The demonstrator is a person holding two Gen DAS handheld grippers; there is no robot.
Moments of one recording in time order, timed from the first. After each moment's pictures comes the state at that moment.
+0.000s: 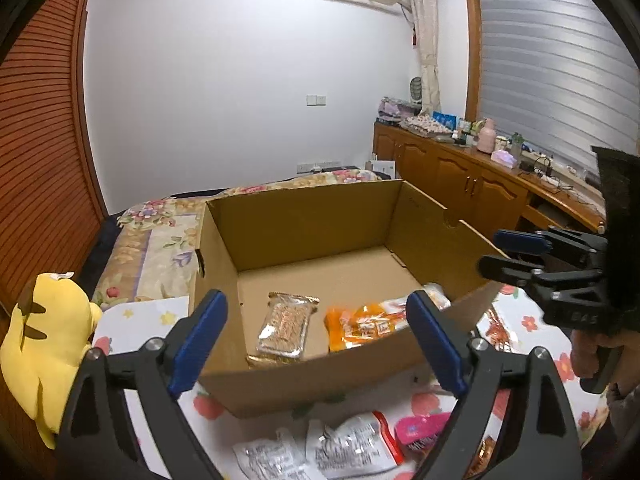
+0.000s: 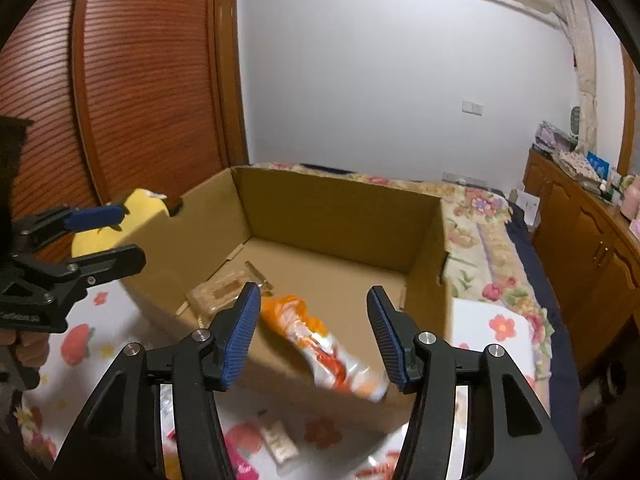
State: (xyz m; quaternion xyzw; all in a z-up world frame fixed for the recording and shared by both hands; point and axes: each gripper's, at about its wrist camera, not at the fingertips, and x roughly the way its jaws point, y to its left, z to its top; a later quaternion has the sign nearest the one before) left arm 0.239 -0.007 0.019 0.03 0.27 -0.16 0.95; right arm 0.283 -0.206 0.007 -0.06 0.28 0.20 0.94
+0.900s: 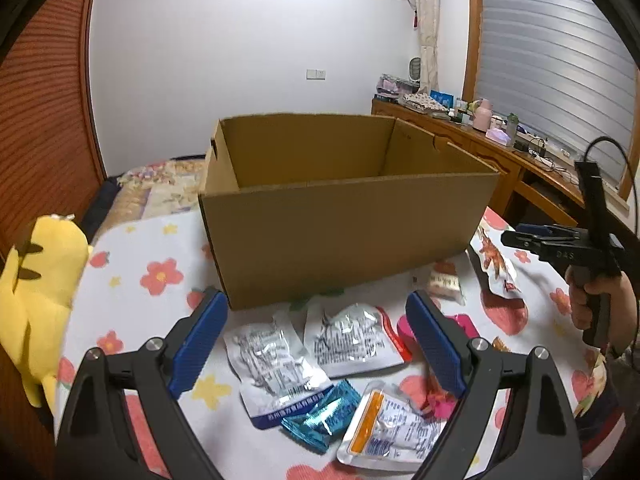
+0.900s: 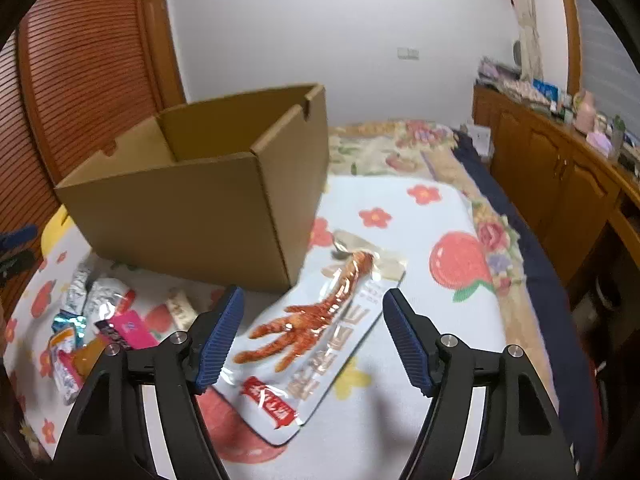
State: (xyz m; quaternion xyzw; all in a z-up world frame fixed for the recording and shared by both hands) left arm 0.177 0.015 -0.047 0.01 0.31 -0.16 0.94; right arm 0.242 -0.304 -0.075 0.00 0.36 0.11 0.93
